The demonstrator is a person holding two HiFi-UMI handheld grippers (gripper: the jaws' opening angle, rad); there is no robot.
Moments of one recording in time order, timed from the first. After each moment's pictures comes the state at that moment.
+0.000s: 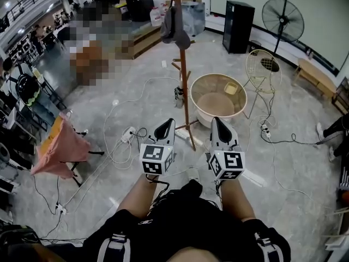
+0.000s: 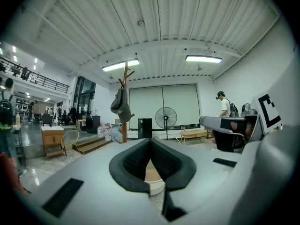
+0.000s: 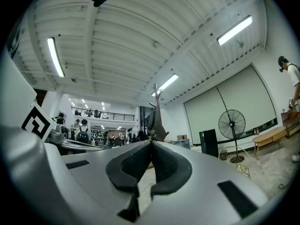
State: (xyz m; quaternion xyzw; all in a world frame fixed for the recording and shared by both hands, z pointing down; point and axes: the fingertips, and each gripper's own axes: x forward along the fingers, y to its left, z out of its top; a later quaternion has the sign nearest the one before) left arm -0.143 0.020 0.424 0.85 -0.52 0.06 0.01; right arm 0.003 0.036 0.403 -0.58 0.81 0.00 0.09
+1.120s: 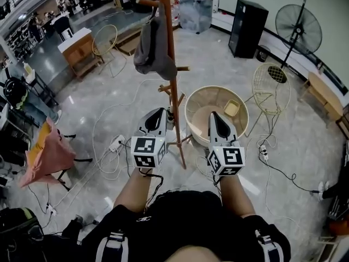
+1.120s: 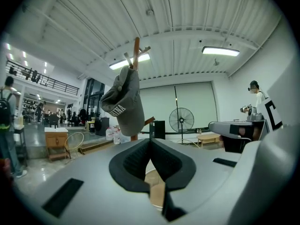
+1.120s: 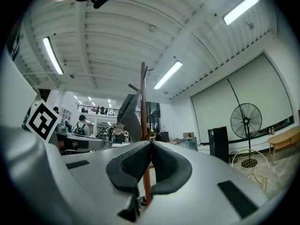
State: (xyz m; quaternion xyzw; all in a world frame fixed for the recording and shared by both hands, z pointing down) left arm -0.114 -0.360 0.413 0.82 -0.58 0.04 0.01; right arm 0.051 -0.348 0.406 -0.54 0.84 0.00 0.06
